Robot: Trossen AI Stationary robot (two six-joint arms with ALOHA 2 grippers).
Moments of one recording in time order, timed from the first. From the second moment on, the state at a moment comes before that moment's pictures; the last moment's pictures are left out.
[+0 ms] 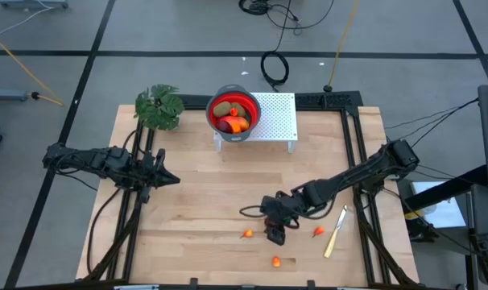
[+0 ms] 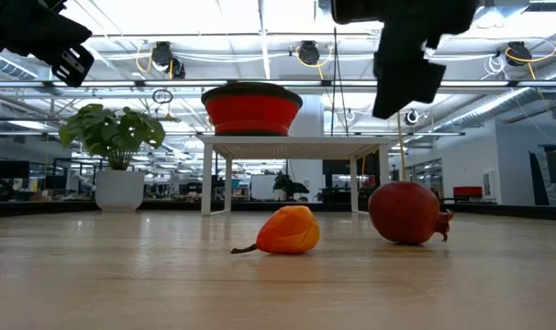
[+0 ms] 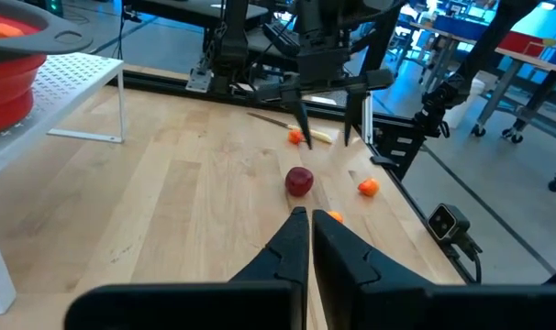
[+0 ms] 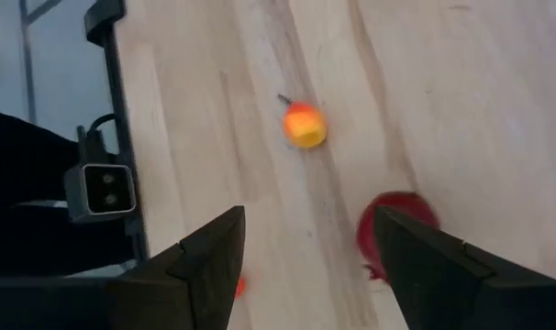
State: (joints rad) left arm -0.21 0.20 0.33 -0.31 0.00 -0.23; right arm 0.38 1.68 1.19 -0.45 -0.07 0.75
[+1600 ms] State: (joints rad) left arm -0.21 0.20 0.33 -0.32 0.00 -0.25; right arm 0.43 1.86 1.19 -0.50 0.11 0.58
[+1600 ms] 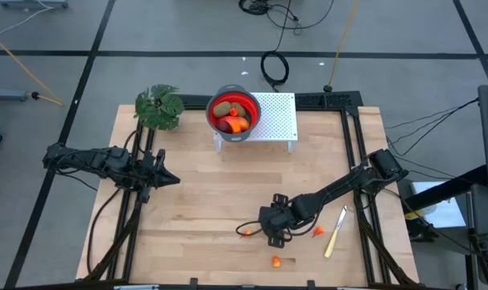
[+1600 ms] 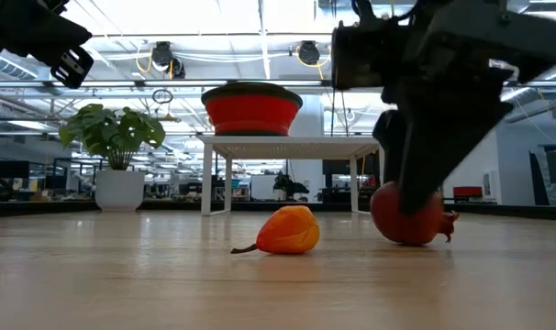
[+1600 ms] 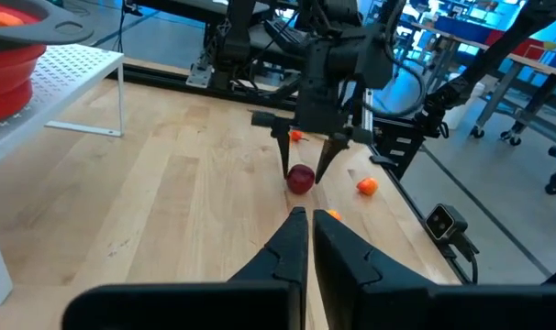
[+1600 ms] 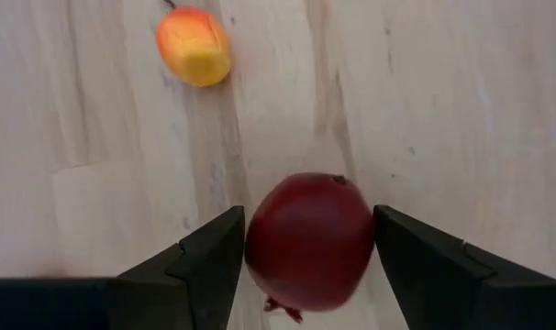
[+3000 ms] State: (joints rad) left arm -0.21 0.20 0.33 -0.32 0.00 -0.25; right arm 0.43 1.88 1.19 -0.50 0.11 0.64
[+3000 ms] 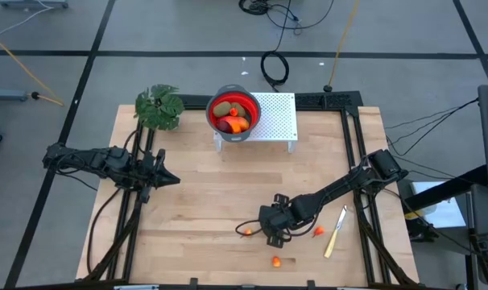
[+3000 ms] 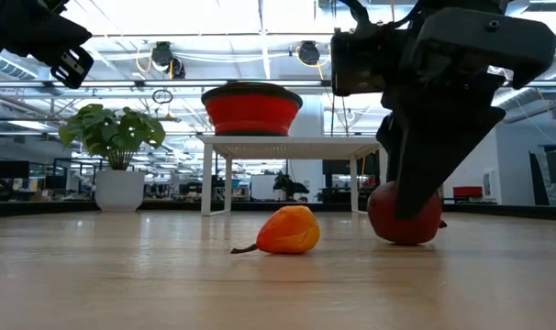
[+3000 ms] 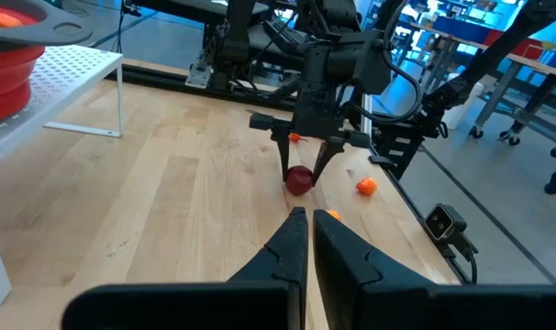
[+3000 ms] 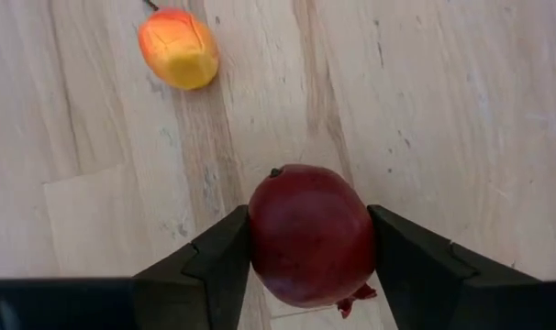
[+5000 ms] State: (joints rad) left arm -0.21 0.20 0.33 -0.31 -0.01 -0.35; right arm -0.01 1.62 1.19 0.47 -0.03 -0.61
